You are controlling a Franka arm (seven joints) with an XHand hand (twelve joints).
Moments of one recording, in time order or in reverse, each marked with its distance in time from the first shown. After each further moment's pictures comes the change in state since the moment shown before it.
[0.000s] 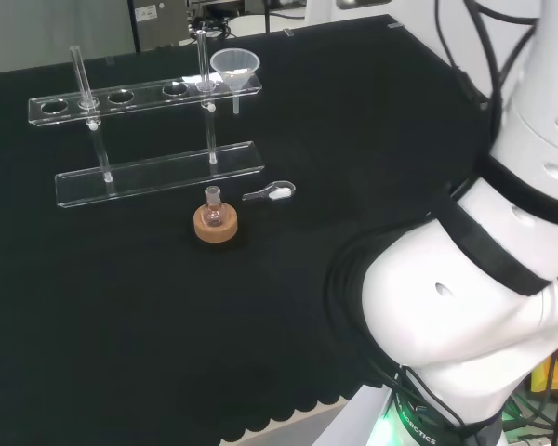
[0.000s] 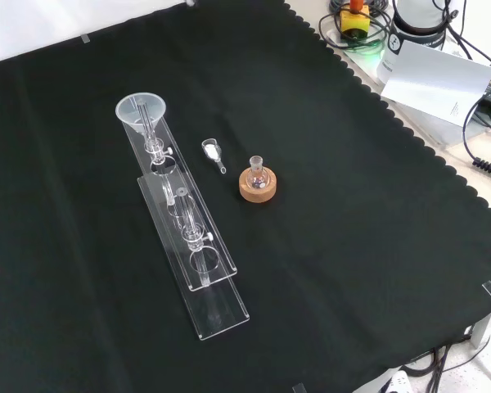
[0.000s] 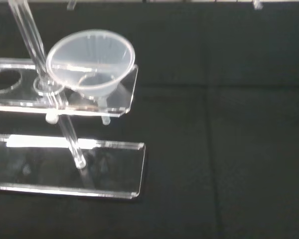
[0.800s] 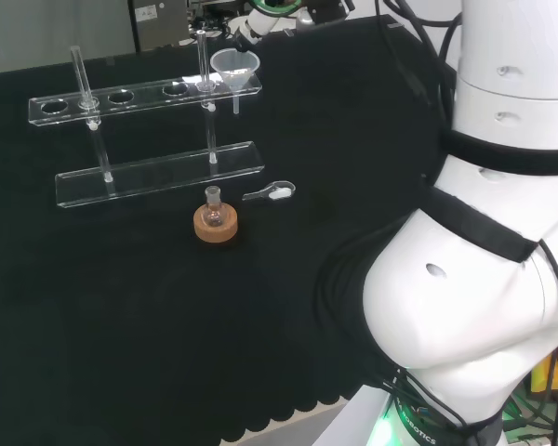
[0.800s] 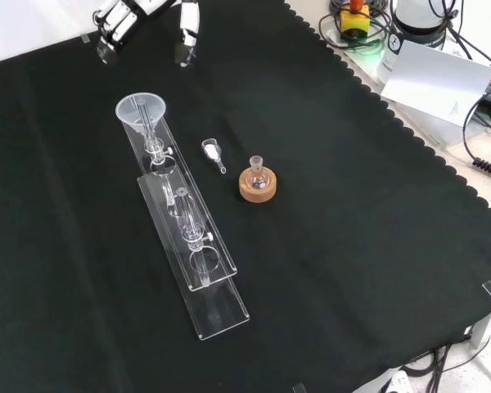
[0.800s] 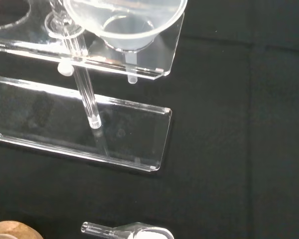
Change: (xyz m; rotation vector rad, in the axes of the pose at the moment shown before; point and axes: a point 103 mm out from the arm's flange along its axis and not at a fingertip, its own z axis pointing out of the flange) arm 0.035 0.067 0.046 0.148 -0.080 -0.106
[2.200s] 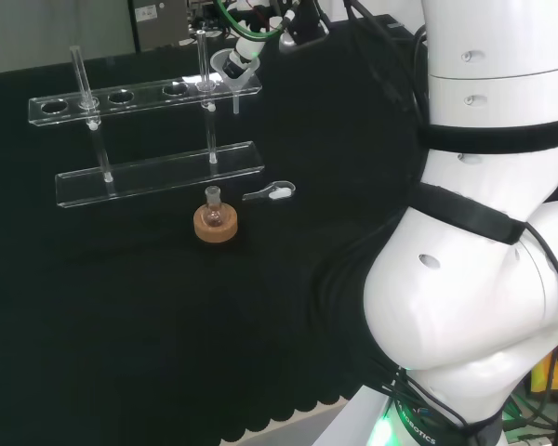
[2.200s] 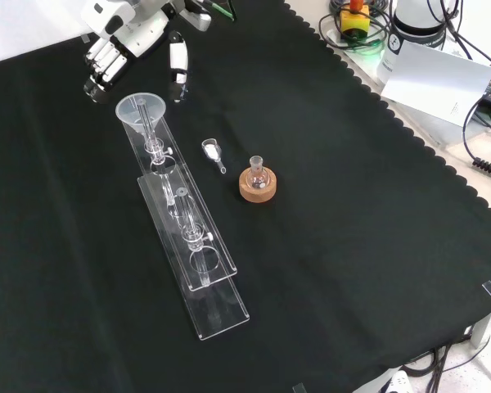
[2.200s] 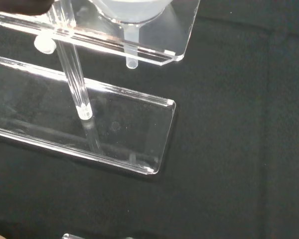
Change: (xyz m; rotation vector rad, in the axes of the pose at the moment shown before) arm 0.008 0.051 0.032 0.037 -0.046 -0.026
